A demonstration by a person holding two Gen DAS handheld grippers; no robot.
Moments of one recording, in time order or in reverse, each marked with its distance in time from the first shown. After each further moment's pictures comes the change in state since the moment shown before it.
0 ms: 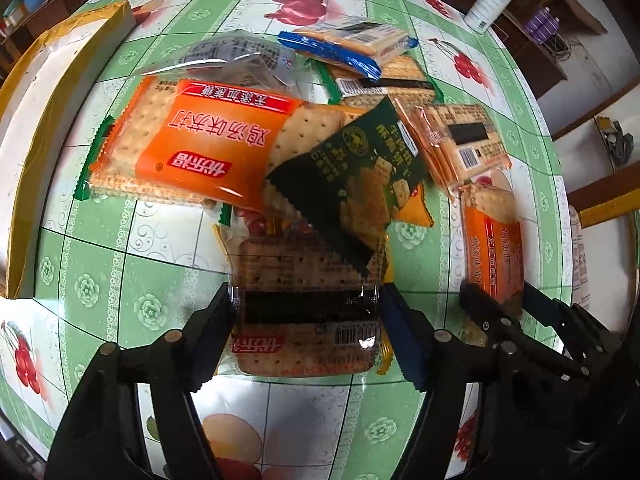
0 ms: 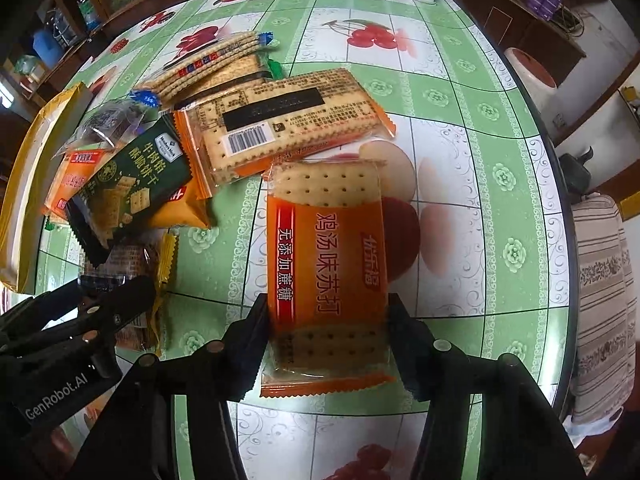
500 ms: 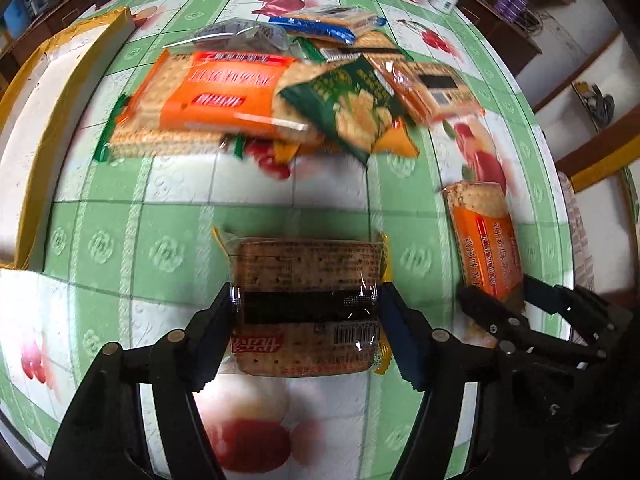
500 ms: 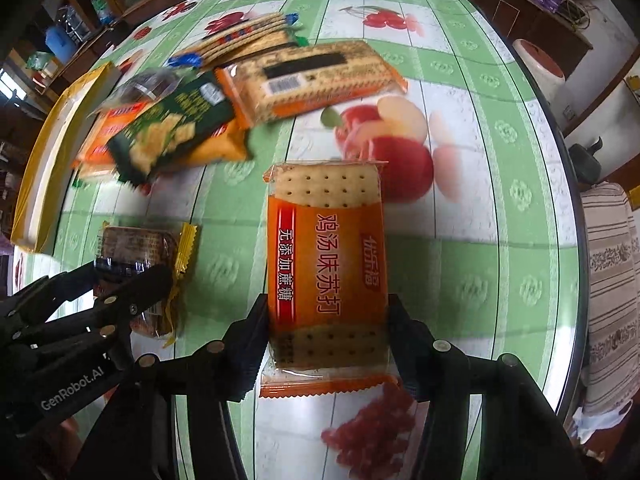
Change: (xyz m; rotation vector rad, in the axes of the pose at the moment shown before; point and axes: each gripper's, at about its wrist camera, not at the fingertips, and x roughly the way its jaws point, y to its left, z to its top) left arm -0.024 0.016 -0.060 0.109 -0.034 -0.012; right arm -0.021 0.001 -0.056 -0.003 0.020 0.062
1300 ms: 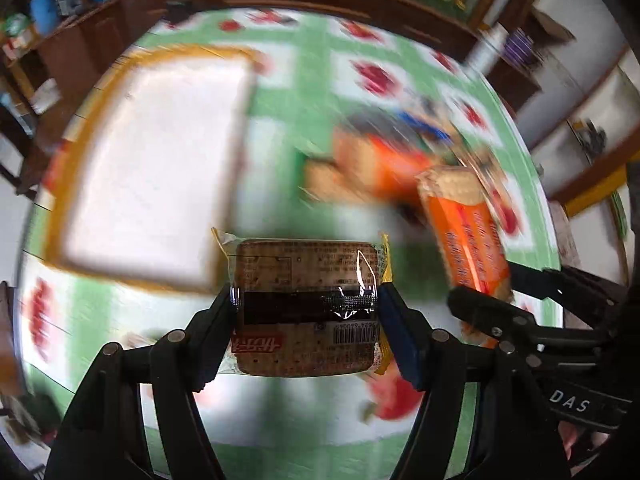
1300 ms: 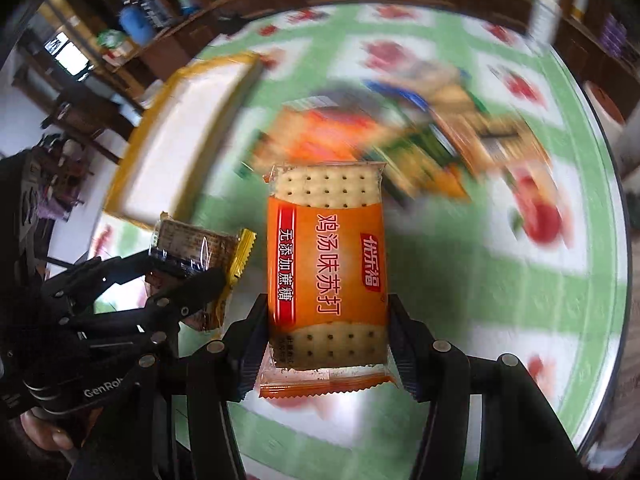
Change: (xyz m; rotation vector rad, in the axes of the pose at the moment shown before) left arm -0.096 0.144 0.015 -0.059 -0.123 -0.001; right arm -0.062 0.149 0.004 -0.164 -0.065 0.197
